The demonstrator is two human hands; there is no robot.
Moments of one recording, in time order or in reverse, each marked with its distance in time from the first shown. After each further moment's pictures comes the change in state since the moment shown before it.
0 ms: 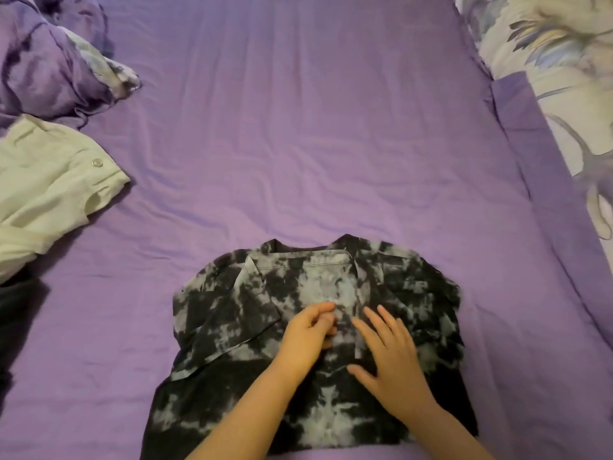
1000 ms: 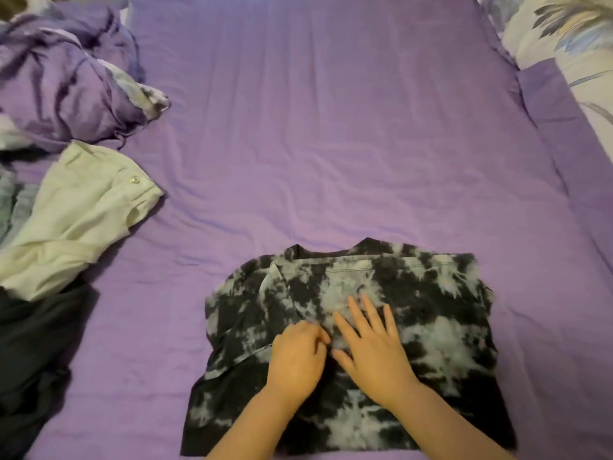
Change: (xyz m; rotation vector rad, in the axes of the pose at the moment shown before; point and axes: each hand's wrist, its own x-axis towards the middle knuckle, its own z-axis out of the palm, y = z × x) left_hand -0.023 -0.006 -0.044 0.954 0.137 0.221; right_hand 0.041 -0.051 0.009 -0.278 -0.138 -0.101
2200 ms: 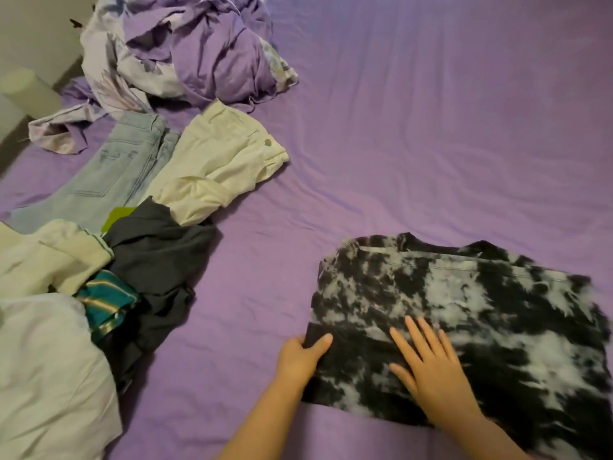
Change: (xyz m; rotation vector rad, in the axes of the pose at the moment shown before) left_hand -0.083 -0.142 -0.037 -0.895 0.129 -0.656; right_hand -0.022 -0.090 0.010 -0.134 -0.105 -0.034
